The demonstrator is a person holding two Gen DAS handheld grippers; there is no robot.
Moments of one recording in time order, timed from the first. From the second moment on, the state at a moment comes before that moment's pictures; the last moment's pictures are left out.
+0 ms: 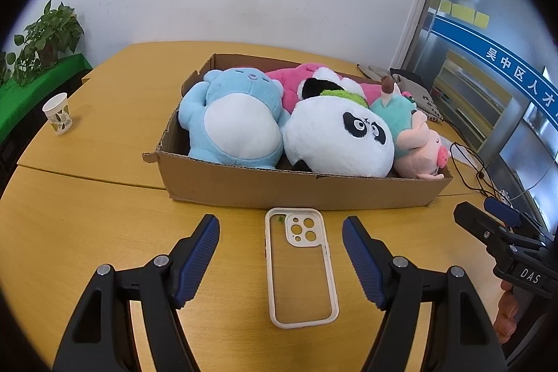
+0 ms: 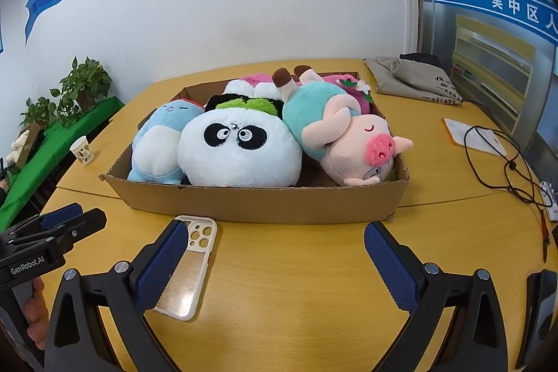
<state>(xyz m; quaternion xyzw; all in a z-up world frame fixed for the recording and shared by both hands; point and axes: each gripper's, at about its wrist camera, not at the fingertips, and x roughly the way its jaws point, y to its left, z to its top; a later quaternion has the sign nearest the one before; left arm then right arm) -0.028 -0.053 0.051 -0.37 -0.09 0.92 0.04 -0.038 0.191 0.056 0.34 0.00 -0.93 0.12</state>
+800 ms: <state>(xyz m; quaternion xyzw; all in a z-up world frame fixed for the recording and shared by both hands) -0.041 -0.053 -0.040 -0.49 -0.10 0.87 0.02 -0.064 0.154 -0.014 0.42 0.00 -0.89 0.16</state>
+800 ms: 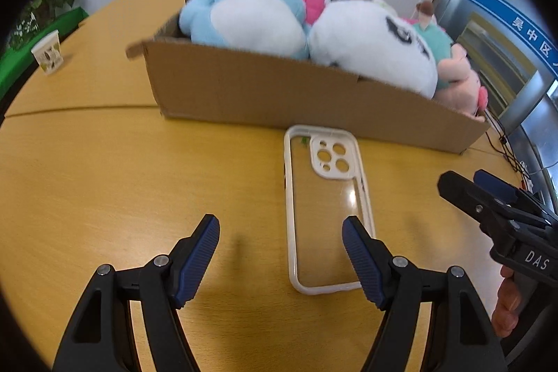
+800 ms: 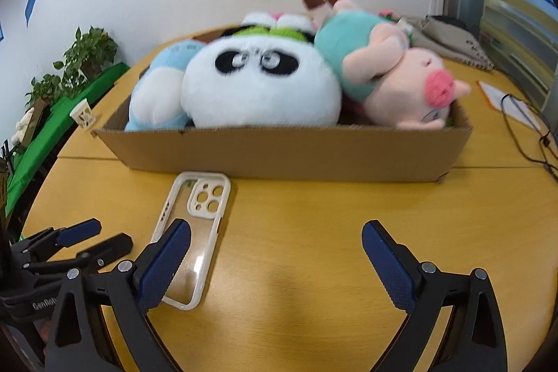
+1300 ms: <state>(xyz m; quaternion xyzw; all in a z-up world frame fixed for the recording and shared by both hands) -0.044 -0.041 -0.060 -0.50 -0.04 0.86 0.01 -0.077 0.110 -0.068 0.47 0.00 -0.86 0.19</state>
